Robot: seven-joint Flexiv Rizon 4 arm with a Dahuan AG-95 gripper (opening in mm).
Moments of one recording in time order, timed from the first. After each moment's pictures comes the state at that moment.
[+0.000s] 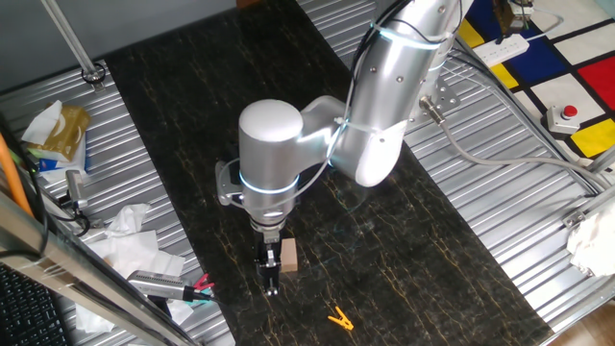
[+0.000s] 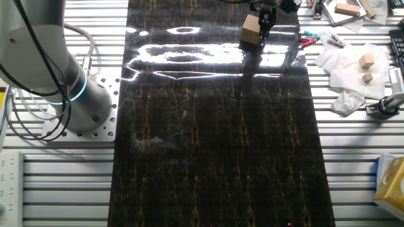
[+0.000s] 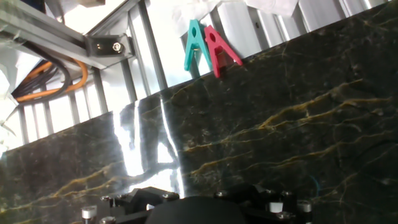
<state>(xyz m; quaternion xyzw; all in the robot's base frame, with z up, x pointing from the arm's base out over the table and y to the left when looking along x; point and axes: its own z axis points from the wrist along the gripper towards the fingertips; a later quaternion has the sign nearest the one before) 0.579 0.297 0.034 0.14 0.98 0.14 0.09</state>
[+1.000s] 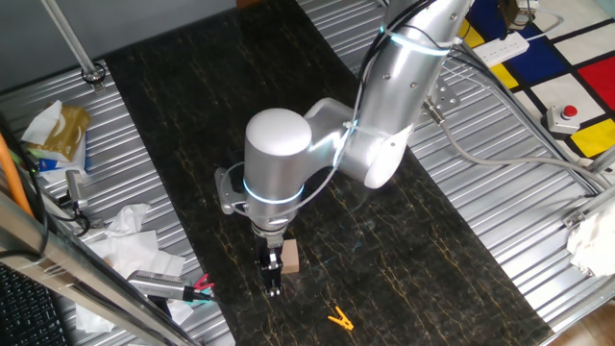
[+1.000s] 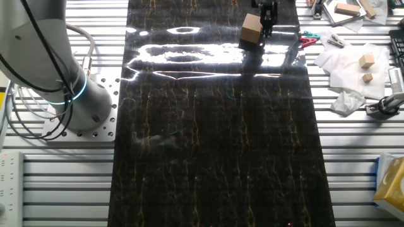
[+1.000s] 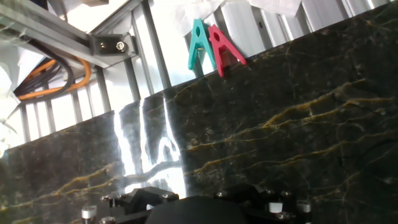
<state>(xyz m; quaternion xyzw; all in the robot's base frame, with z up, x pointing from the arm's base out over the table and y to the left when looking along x) 0.580 0.282 0.043 0.08 0.99 0.09 0.10</state>
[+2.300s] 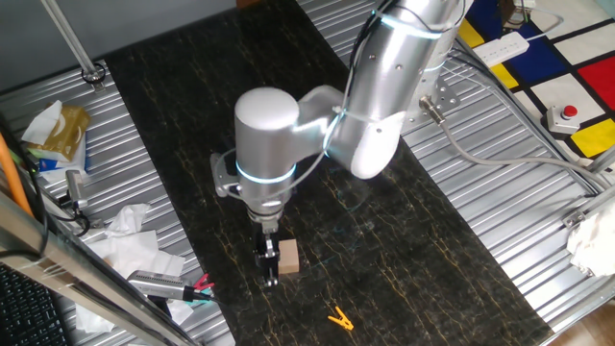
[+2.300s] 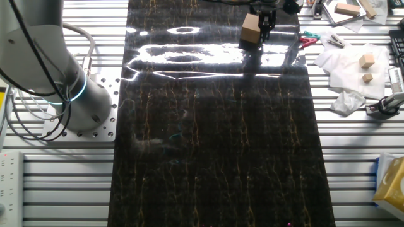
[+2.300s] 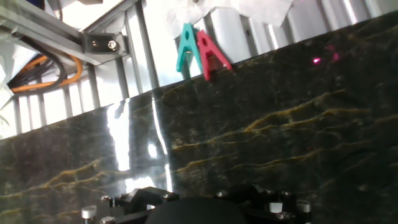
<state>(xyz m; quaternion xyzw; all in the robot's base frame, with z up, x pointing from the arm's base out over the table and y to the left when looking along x) 0.577 0.287 0.033 0.12 0.98 0.13 0.09</state>
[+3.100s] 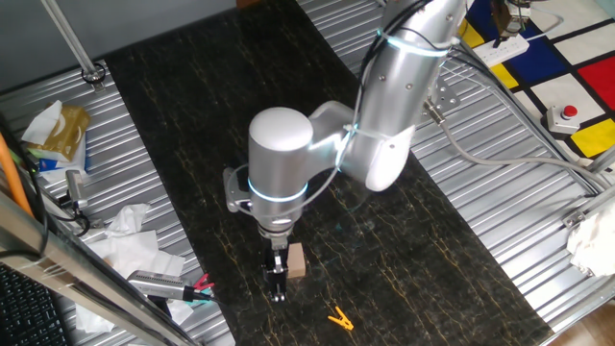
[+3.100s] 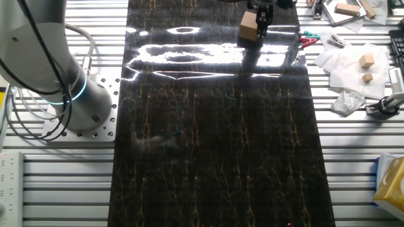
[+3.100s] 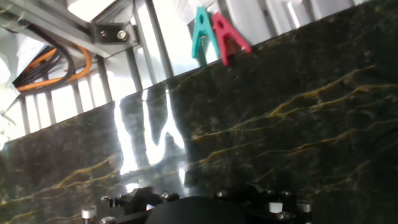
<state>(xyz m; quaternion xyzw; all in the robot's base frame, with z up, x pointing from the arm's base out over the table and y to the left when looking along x) 0.571 0.312 0.027 0.14 0.98 0.13 0.09</state>
